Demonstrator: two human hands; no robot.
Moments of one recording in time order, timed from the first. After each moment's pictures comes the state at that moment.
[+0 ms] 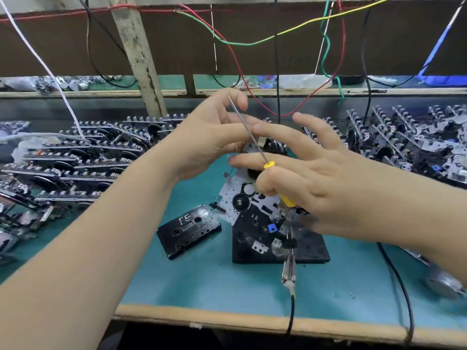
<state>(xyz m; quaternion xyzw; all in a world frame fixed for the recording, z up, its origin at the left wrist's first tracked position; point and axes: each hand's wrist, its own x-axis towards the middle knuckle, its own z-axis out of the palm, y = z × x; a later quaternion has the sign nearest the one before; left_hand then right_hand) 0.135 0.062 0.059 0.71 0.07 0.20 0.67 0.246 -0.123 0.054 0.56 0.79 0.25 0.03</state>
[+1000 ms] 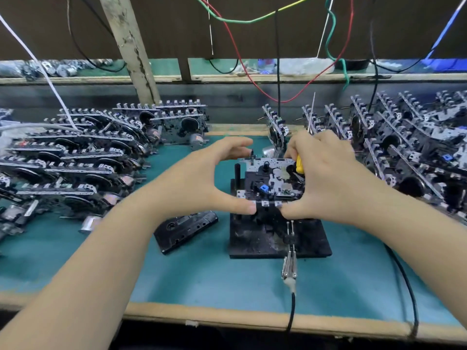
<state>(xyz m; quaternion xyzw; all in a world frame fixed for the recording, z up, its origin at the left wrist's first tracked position) 0.100 0.069 0.002 0.91 0.13 0.08 0.38 0.266 -0.107 0.007 0.81 0.57 0.03 -0.15</state>
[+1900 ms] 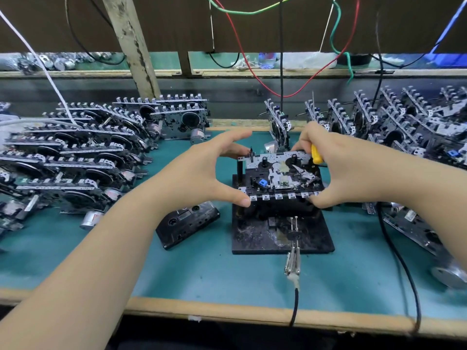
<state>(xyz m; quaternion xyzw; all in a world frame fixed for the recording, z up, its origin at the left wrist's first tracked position) 0.107 0.083 -0.013 0.92 0.13 0.10 0.35 0.297 -0.114 0.023 0.81 0.57 -0.11 -0.10</state>
